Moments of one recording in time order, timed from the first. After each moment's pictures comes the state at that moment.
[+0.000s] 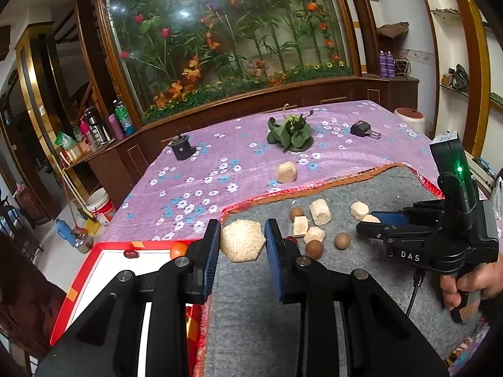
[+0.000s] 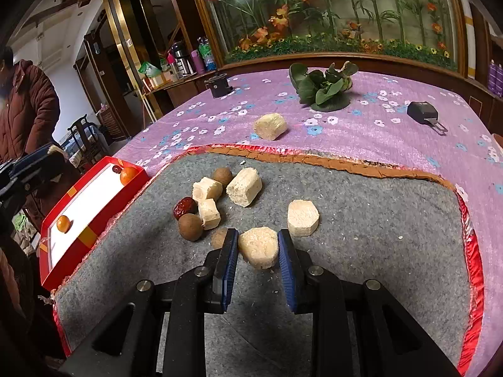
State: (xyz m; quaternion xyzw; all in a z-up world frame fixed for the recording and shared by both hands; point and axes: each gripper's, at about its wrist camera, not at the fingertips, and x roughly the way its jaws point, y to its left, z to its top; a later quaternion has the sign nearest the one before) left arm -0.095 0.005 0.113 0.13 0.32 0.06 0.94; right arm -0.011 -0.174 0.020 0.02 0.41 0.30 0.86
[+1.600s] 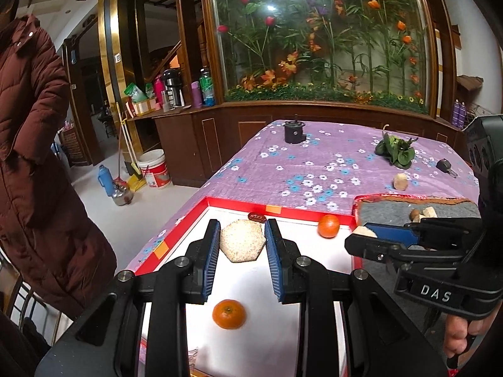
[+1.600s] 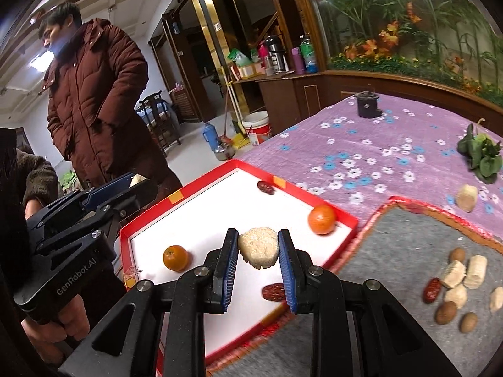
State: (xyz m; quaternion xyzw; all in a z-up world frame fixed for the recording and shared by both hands) left arm -0.157 0.182 0.111 0.02 0.29 0.21 0.93; right arm -0.076 0.058 0.085 -0.01 0.37 0.47 0.80
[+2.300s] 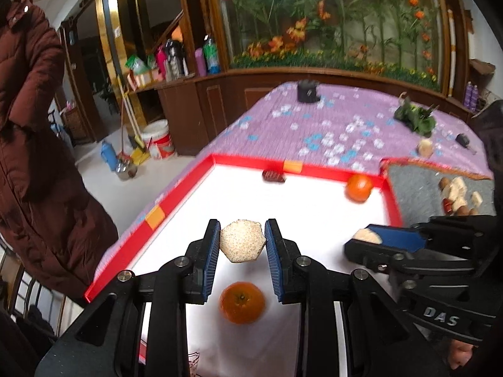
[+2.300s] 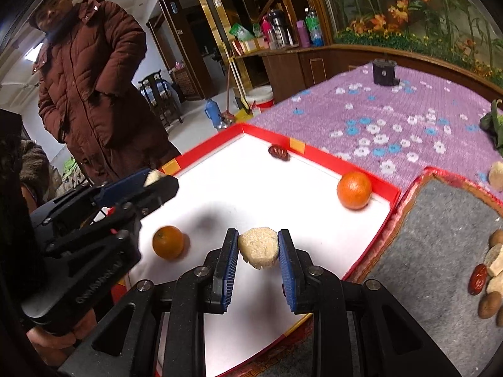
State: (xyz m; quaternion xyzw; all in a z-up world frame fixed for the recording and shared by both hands) left arm -0.140 0.211 0.058 0.00 0.36 0.22 0.91; right arm -0.083 0.088 0.043 -0.03 0.42 0.47 0.78
